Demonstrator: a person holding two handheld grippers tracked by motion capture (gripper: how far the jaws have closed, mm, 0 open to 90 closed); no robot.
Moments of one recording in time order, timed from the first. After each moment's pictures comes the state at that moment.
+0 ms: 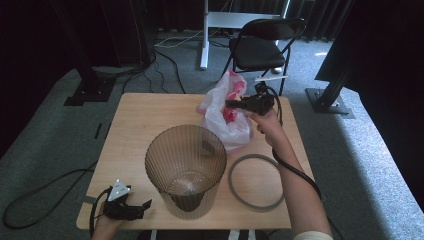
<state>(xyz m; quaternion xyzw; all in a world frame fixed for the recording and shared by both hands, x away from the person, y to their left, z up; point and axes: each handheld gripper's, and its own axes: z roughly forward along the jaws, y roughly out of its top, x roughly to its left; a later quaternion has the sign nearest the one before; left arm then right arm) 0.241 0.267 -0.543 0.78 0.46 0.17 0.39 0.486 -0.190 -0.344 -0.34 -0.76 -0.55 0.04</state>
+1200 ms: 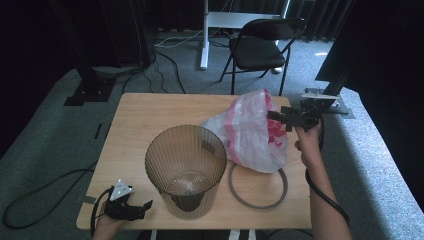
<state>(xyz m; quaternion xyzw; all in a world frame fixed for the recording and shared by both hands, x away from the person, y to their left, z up) 0.242 0.264 -0.545 0.79 0.46 0.16 0.38 0.421 -0.300 -0.349 -0.45 -0.71 -0.53 -0.09</state>
